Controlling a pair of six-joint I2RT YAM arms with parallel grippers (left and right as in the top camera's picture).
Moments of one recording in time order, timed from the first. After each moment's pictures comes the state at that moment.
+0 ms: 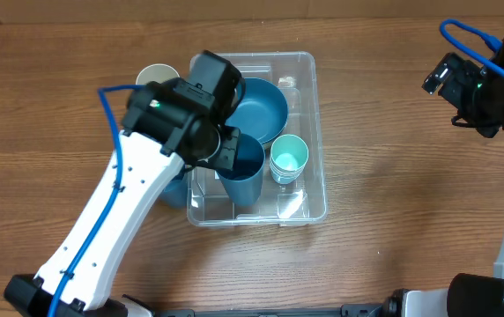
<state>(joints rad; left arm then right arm) -0.51 1.61 1.73 -1.43 0.01 -0.31 -0.22 1.58 1.76 -1.23 -0.10 0.44</state>
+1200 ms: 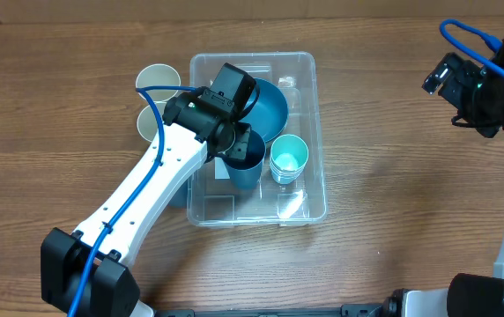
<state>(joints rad) -0.51 1.71 1.52 -1.07 -0.08 -0.31 -0.22 1.58 1.76 -1.23 -0.10 0.44</state>
